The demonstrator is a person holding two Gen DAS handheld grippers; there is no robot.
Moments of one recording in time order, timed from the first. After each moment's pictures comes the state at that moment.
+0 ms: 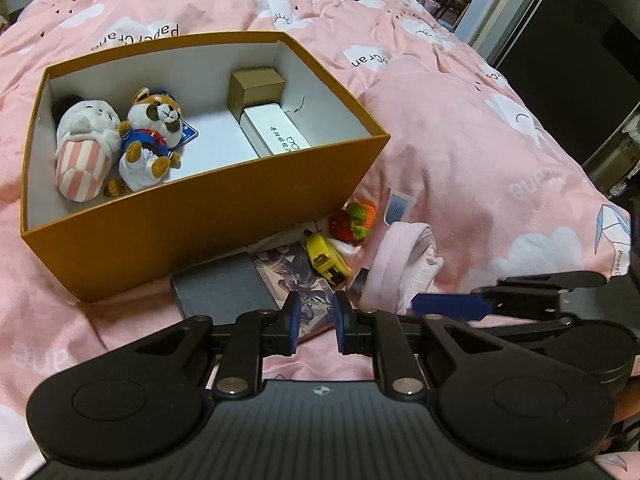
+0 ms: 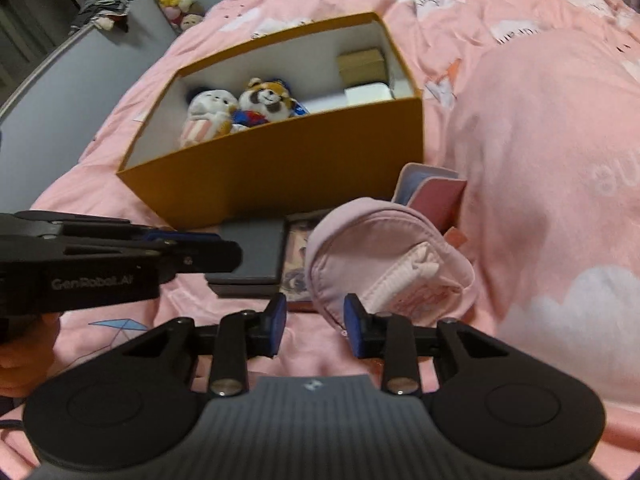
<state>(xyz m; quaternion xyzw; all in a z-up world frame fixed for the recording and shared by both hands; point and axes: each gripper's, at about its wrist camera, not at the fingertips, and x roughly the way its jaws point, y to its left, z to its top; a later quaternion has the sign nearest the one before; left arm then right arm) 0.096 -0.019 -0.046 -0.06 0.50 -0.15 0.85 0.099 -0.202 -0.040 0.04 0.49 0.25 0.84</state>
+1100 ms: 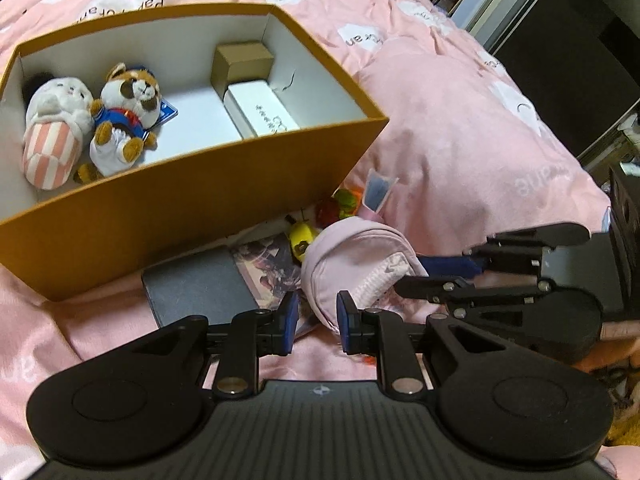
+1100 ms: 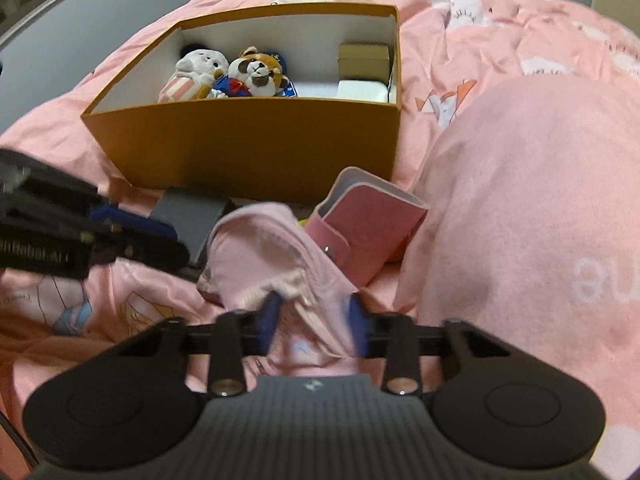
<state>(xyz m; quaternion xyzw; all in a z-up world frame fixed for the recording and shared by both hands) 0.114 -0.028 -0.064 -0.08 0.53 -0.17 0.83 0.128 -0.223 -0.056 -0.10 0.48 0.28 0.83</state>
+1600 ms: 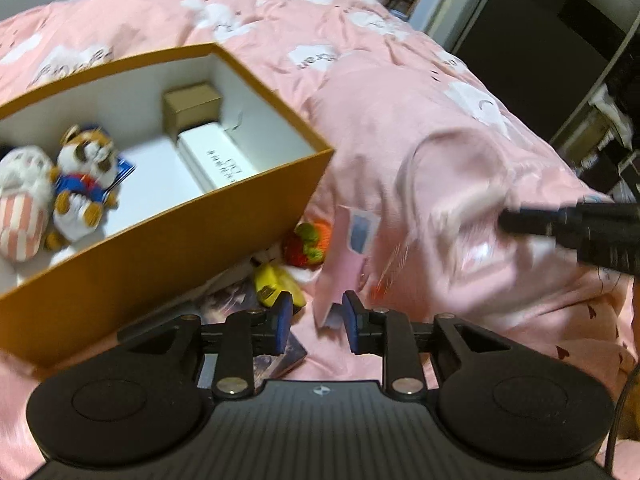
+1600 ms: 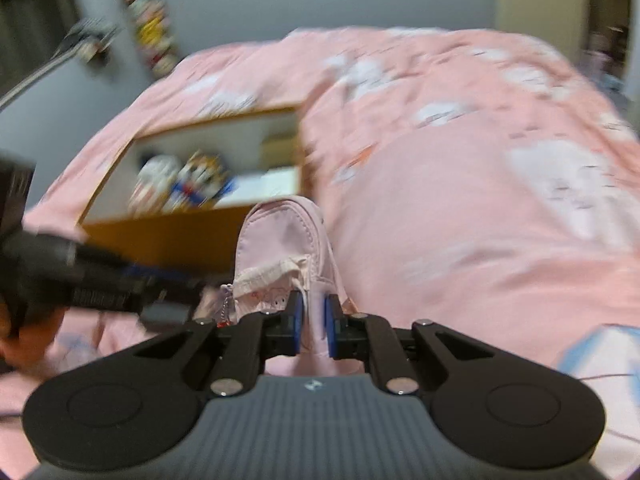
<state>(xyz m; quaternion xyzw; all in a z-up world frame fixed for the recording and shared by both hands) 0.126 -0.058 -0.052 -0.03 0.49 -0.22 0.84 0.096 -0.296 0.024 0.00 0.40 0.15 0.90</state>
